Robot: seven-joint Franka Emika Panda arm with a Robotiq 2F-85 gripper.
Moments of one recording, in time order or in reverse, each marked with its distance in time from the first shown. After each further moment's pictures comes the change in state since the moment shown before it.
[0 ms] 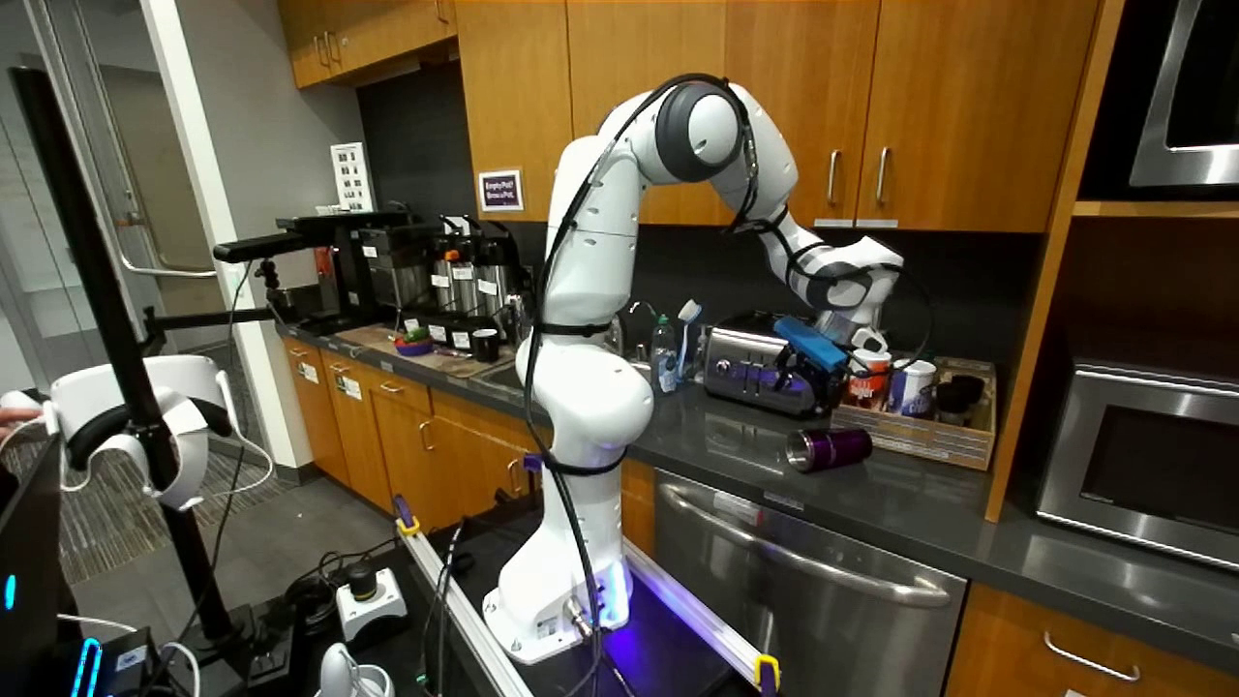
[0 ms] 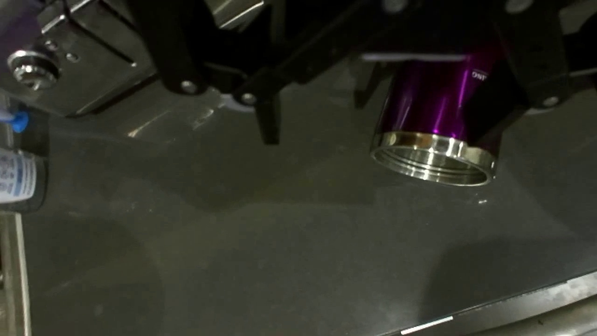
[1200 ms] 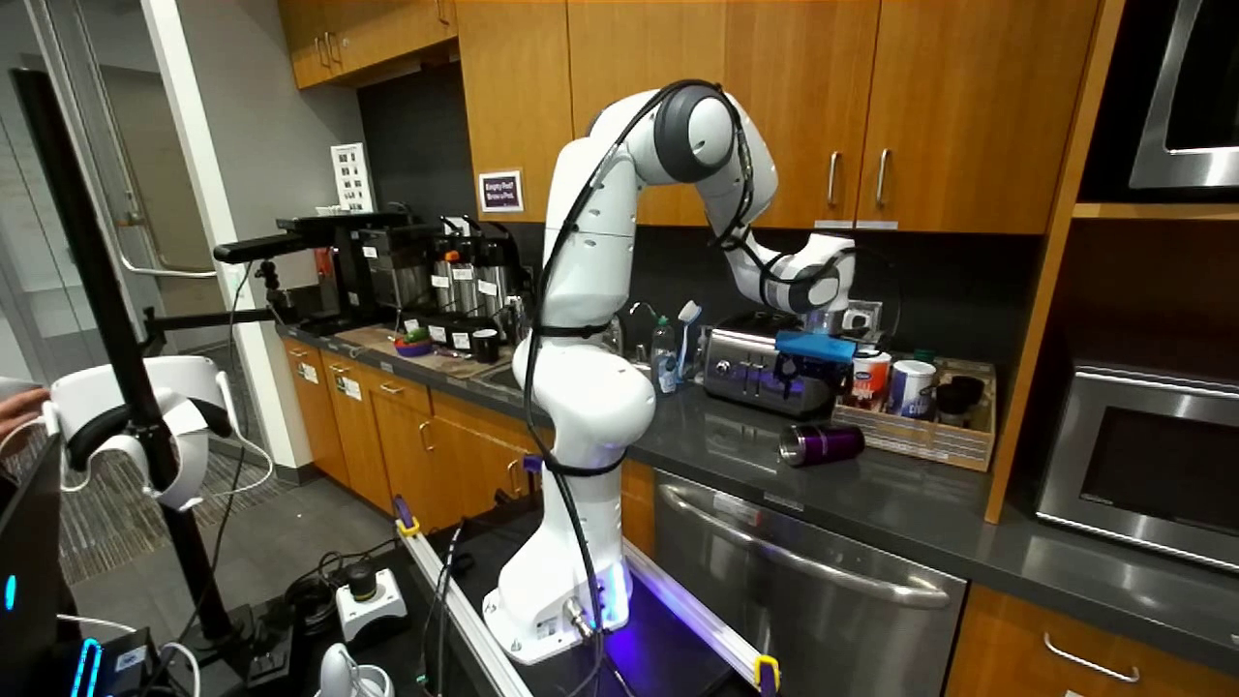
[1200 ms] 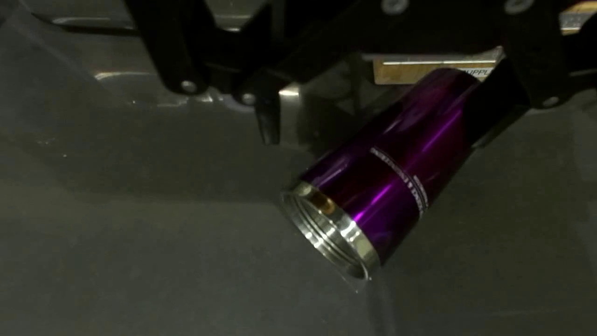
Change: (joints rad) arm 0.049 -0.015 0.052 -0.066 -0.307 0.320 -0.158
